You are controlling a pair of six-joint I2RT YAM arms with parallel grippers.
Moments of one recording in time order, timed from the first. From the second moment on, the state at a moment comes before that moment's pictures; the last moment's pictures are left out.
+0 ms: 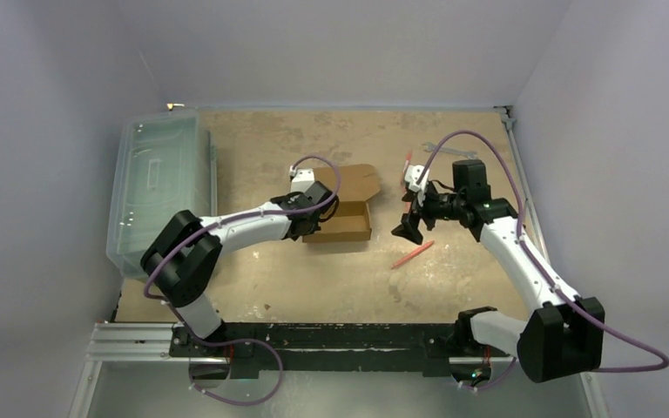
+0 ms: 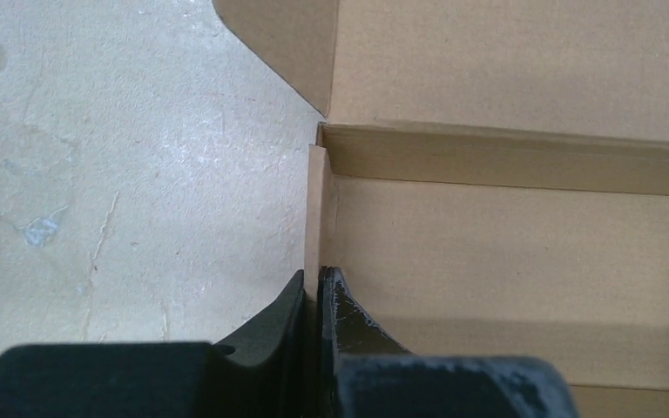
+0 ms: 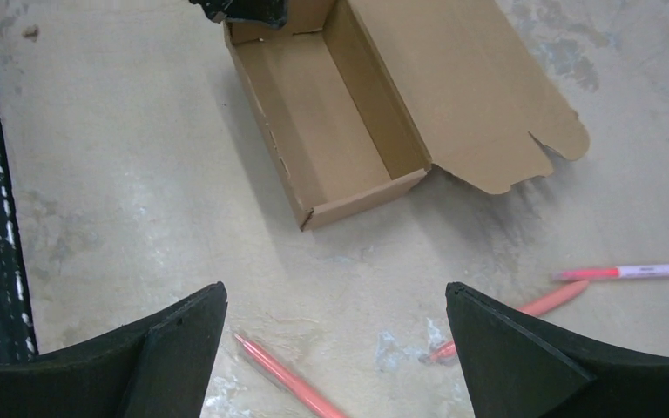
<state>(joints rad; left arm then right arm) -0.77 1.70 1.06 -0.47 -0.54 -0.76 0.19 1.15 0.88 -0.53 -0.80 -0.74</state>
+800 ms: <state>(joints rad) -0.99 1.49 0.75 -0.28 -0.91 -0.96 0.38 1.37 0.68 0.18 -0.47 0.16</state>
